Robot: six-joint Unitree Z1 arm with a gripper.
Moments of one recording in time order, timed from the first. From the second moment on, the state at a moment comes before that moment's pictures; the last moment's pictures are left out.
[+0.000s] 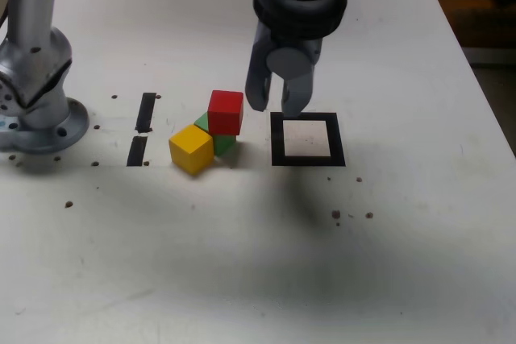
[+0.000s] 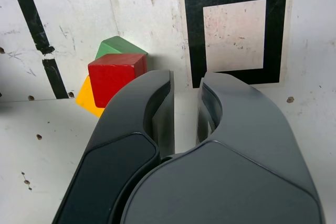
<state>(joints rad) -0.28 1.97 -1.66 1.44 0.16 -0.15</state>
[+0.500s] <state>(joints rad) -0.28 1.72 -1.40 1.44 0.15 -0.18</state>
